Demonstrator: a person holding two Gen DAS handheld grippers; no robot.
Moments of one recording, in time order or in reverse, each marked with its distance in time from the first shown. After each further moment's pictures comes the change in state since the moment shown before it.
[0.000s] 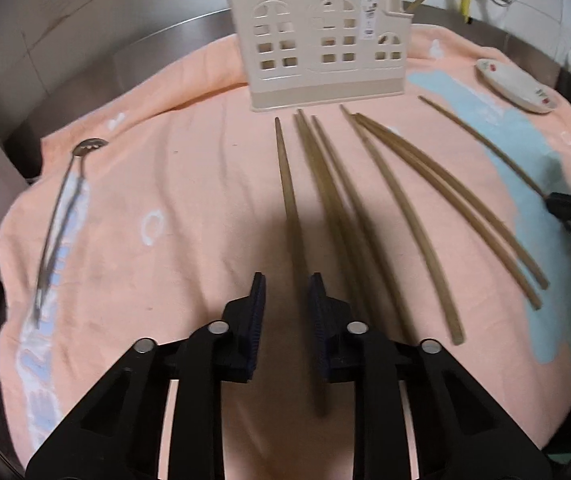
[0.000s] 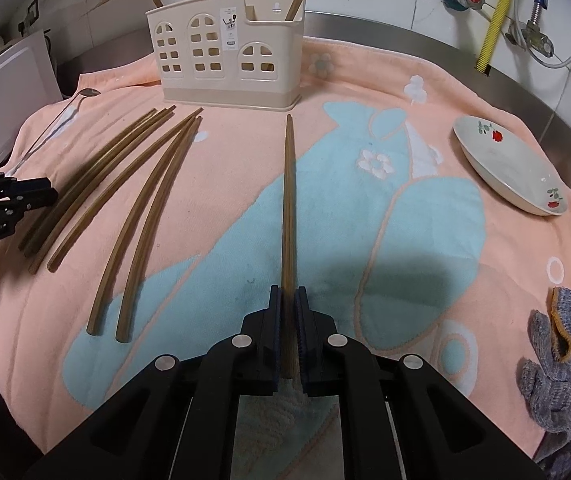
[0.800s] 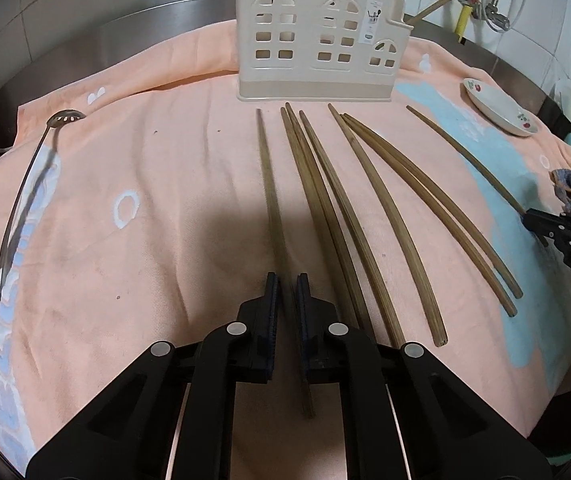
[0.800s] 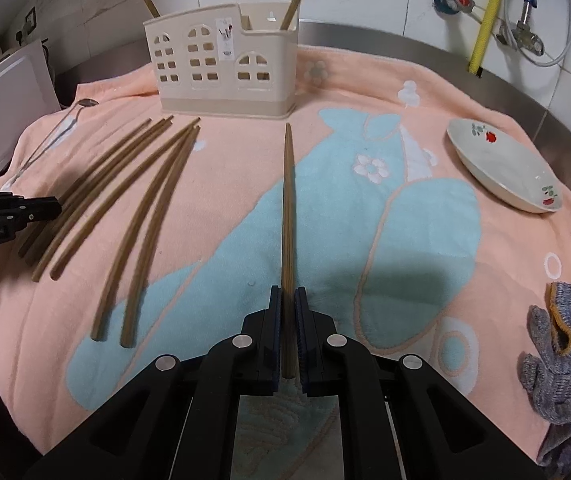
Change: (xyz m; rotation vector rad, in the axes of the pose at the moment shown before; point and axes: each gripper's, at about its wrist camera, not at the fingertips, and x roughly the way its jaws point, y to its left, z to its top) left arm 0.007 0.012 -0.005 -0.088 -0.002 -0.165; right arm -0.007 0.002 -0.002 0.021 -0.042 -0.009
